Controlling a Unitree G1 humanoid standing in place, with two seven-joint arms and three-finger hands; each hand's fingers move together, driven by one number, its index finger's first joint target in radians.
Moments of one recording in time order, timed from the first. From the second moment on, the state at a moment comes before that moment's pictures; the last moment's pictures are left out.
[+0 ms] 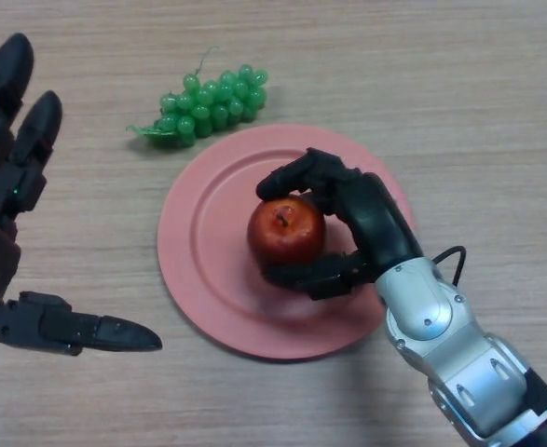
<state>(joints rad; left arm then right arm) 0.10 0.22 0.29 -0.76 -0.29 0.32 -0.22 -0.43 -0.19 0.50 0.07 -0.07 0.33 -0.23</state>
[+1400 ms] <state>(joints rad) 0.01 0.24 0.19 -0.83 -0.25 0.43 -0.14 0.06 -0.20 0.06 -0.74 0.08 0.38 0.10</state>
